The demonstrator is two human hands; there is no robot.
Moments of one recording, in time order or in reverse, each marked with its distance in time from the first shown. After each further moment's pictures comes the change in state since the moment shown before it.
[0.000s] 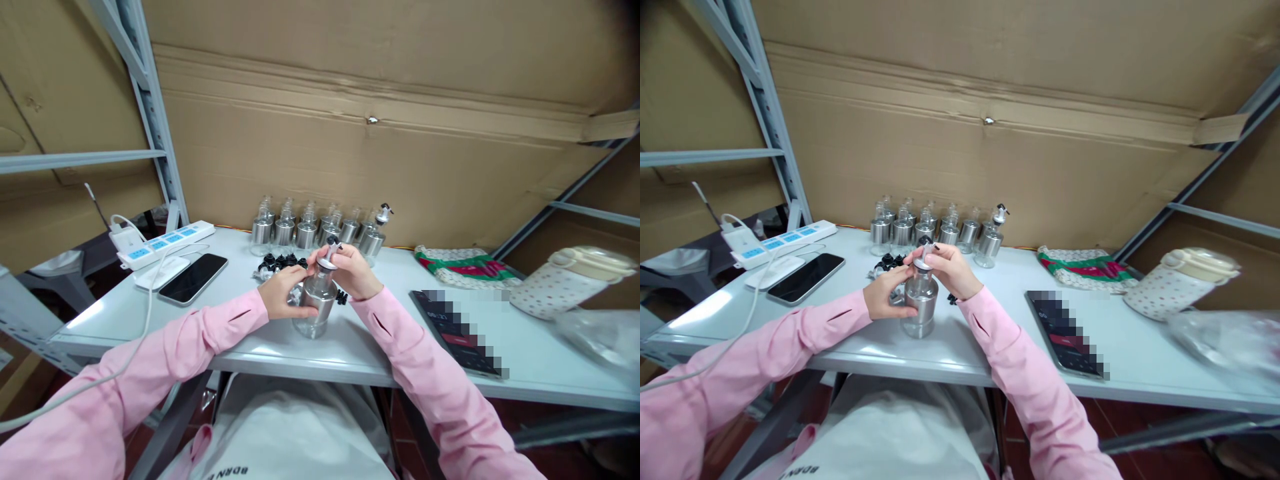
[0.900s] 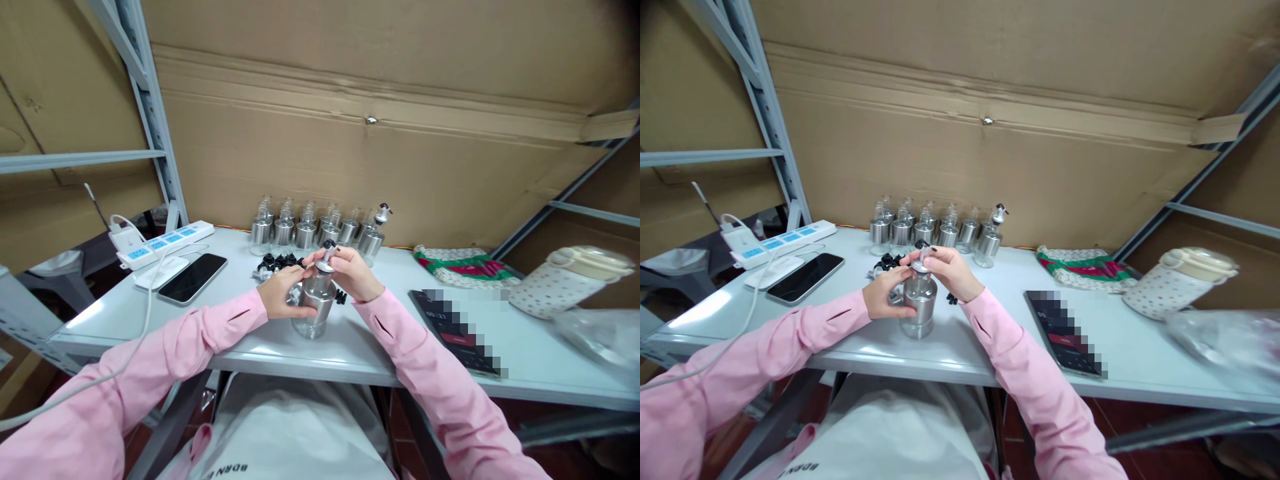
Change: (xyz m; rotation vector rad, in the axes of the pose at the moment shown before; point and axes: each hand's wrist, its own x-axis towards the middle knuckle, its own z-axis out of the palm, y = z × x) left_hand -0.001 -0.002 0.000 -0.023 -0.016 0.002; right_hand -0.005 -0.003 0.000 -0.063 -0.033 0.013
